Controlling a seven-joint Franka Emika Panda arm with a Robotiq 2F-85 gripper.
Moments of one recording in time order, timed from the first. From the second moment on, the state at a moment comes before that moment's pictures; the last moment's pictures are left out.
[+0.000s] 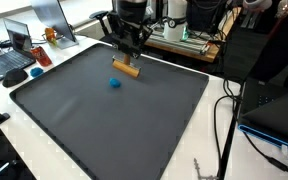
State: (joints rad) arm 0.13 0.27 0.13 -1.83 -0.38 1.86 0.26
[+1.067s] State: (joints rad) arm -0.02 0.23 -0.05 -1.86 -0.14 2.07 0.29
